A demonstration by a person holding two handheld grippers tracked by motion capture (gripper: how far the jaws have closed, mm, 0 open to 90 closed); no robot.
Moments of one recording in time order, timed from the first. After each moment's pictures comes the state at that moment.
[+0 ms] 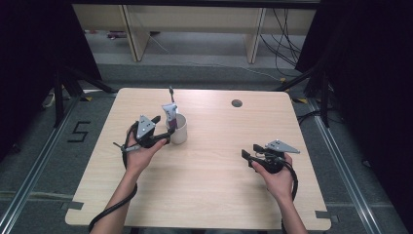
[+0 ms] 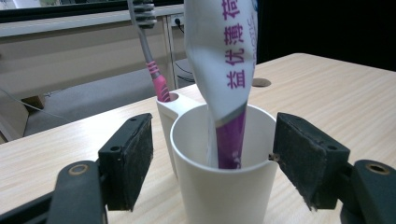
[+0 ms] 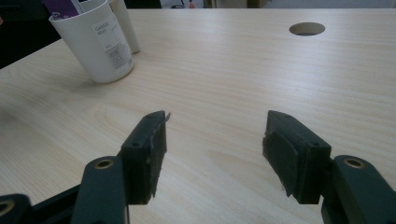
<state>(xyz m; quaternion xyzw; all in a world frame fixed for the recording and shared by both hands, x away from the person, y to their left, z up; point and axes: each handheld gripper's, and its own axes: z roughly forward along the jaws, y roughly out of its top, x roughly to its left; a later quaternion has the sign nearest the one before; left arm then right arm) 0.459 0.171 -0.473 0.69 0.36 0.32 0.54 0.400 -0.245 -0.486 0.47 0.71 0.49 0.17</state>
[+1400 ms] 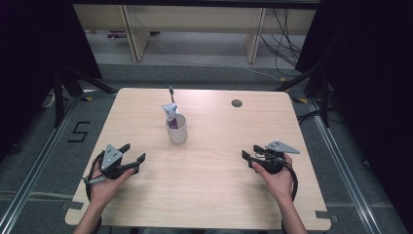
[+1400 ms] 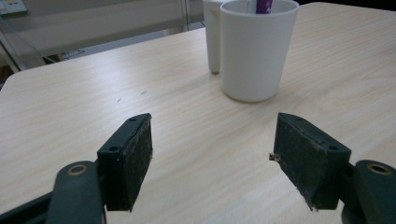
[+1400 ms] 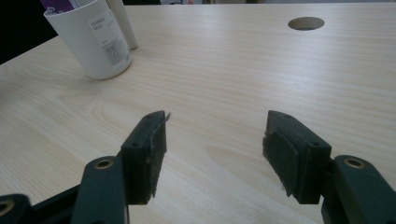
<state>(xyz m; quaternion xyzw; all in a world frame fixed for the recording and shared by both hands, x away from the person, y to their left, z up) 0.372 0.259 -0.513 0.70 0.41 0.31 0.49 0.400 -0.245 -0.490 0.47 0.71 0.49 0.17</state>
